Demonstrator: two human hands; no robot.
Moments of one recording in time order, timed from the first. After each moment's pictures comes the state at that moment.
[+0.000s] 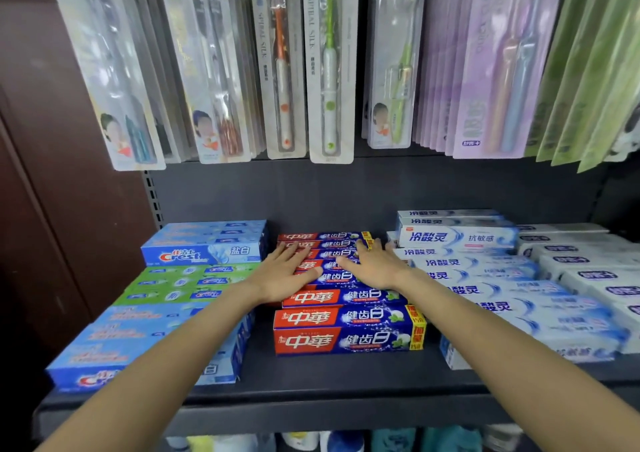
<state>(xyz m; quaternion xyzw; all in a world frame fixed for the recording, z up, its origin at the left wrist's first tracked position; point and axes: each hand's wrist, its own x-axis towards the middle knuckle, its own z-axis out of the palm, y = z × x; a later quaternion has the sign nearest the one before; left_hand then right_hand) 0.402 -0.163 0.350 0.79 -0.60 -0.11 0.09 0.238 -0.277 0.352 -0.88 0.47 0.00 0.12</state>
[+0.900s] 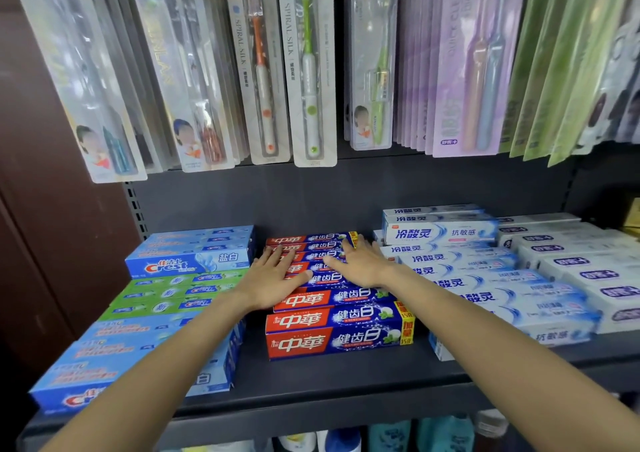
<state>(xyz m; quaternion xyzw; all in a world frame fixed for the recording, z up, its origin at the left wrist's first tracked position) 0.397 -0.162 0.351 0.80 -0.59 -0.09 0.06 0.238 -0.266 0.361 -0.88 0.46 -0.01 0.12</state>
